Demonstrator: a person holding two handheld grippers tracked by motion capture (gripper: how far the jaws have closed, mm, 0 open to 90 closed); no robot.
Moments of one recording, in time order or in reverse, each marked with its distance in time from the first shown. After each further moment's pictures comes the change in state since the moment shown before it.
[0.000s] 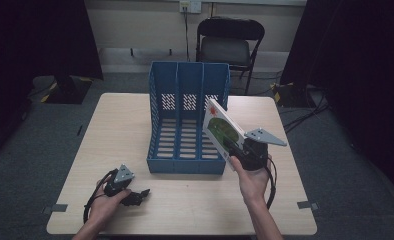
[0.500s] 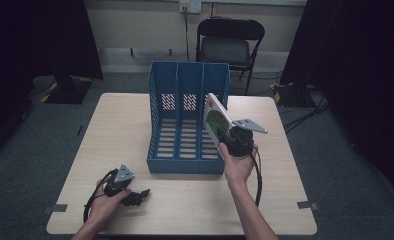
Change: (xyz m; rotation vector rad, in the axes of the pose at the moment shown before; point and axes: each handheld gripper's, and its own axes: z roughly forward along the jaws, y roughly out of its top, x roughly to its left) left arm 0.000 0.000 0.000 0.002 -0.006 0.001; right arm -0.001 0.002 0.058 0.033 -0.115 0.051
